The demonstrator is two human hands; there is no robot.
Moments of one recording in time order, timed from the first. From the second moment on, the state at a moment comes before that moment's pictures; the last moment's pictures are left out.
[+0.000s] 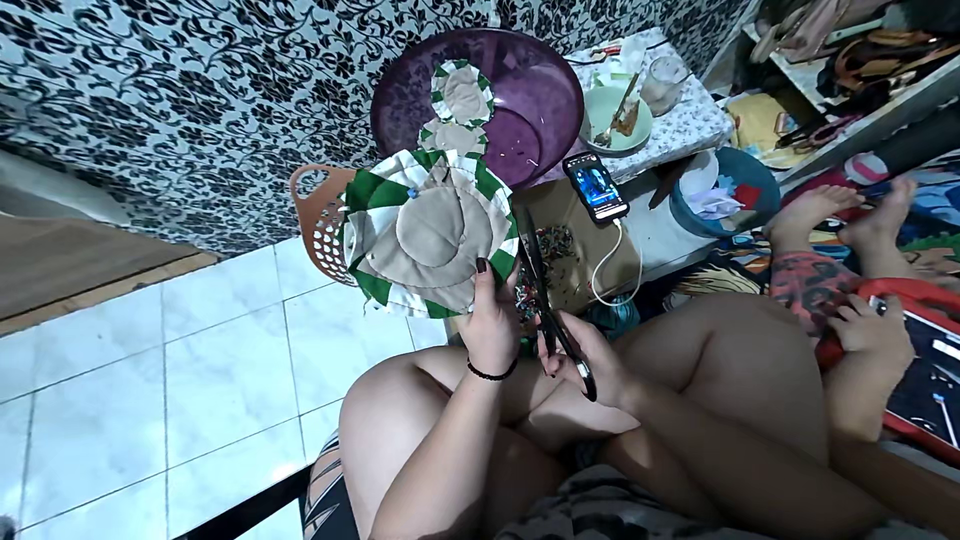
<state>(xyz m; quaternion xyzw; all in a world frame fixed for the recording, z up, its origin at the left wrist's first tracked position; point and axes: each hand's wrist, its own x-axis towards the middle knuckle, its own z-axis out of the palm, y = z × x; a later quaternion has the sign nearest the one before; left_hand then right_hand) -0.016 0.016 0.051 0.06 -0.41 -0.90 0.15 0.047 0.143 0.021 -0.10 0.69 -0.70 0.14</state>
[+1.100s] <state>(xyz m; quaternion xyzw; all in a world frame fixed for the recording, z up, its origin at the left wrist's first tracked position) -0.022 0.005 0.057 0.11 -0.38 -0.92 0.07 0.041 0.152 0.028 -0.06 0.71 -0.68 0.14</state>
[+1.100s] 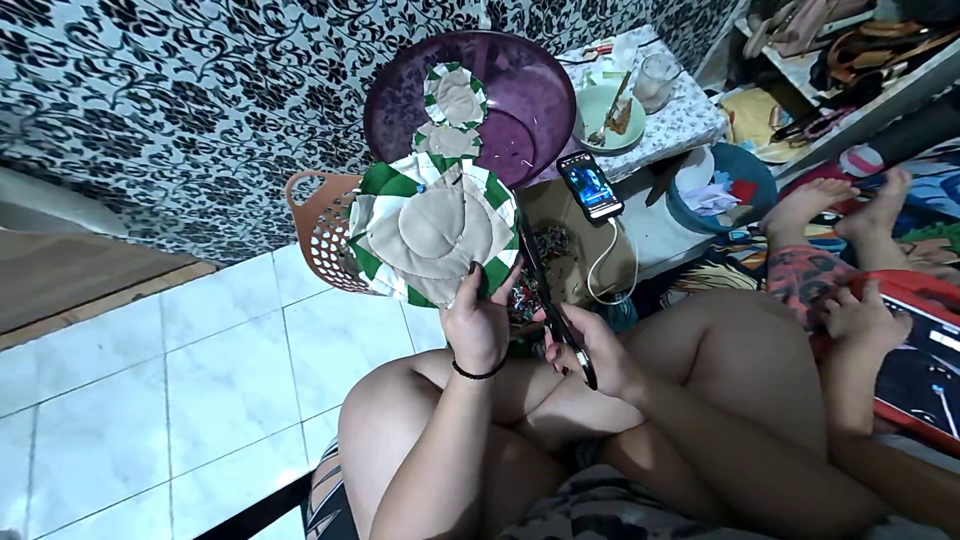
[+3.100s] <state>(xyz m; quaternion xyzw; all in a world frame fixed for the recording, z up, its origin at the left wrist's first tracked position) -0.029 -0.020 0.067 0.05 -0.42 -0.90 -0.04 0.035 0.164 0.045 0.02 0.70 -0.70 0.13</state>
